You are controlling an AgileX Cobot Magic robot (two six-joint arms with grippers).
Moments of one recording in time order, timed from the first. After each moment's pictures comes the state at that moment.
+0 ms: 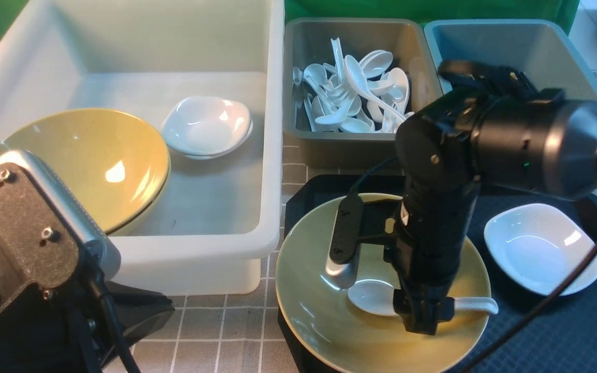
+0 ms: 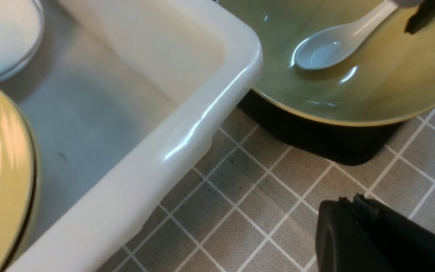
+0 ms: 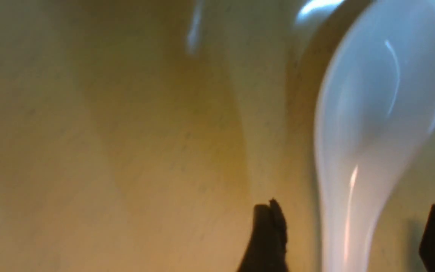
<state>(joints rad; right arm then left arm) 0.67 1.86 -1.32 -0.02 0.99 -0.61 -0.75 0.73 -0.68 0.02 0.78 0.11</state>
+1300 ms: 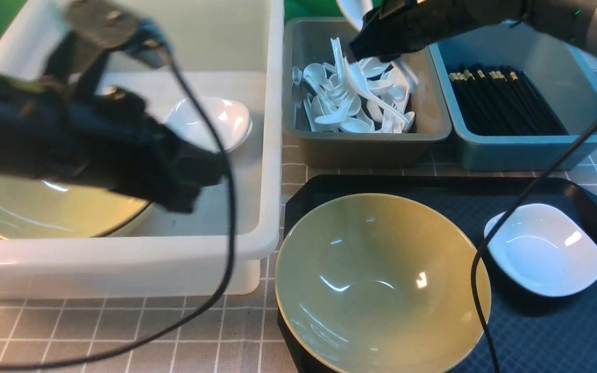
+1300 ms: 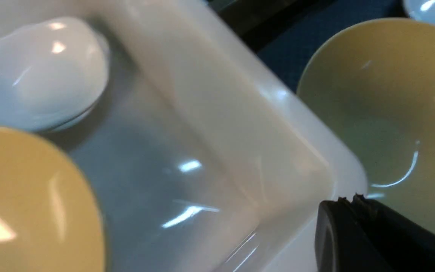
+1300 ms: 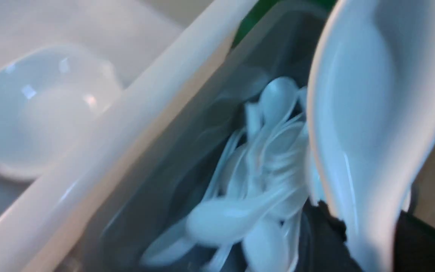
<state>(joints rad) 0.41 1.97 -1.80 -0.02 0.36 -0.08 -0.27 1.22 -1.03 -0.71 0.84 0.84</state>
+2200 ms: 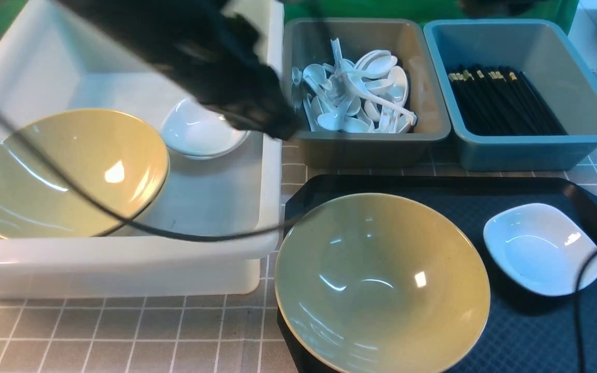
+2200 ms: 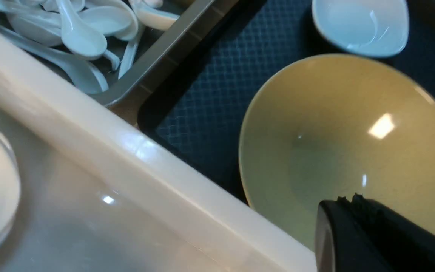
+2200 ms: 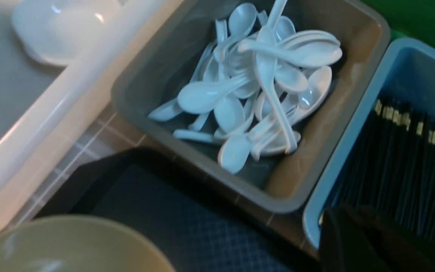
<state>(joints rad) 0.36 1.57 -1.75 -0.02 0.89 -0.15 -0.51 1.64 -1.62 -0.34 1.14 0.59</state>
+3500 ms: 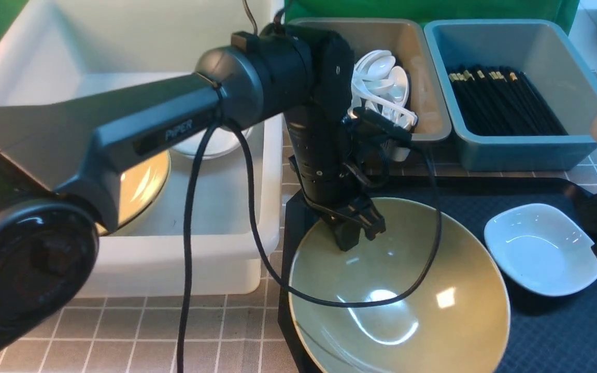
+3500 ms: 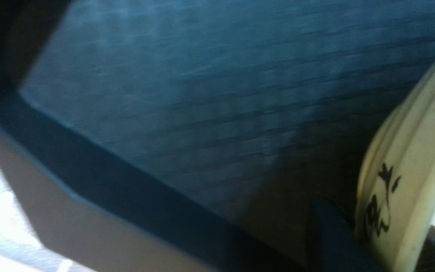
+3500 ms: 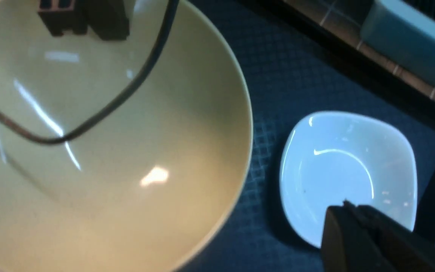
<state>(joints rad) 0.36 1.00 -0.94 -0.01 0.75 -0.14 -0.65 2.10 -1.79 -0.22 1.24 0.41</state>
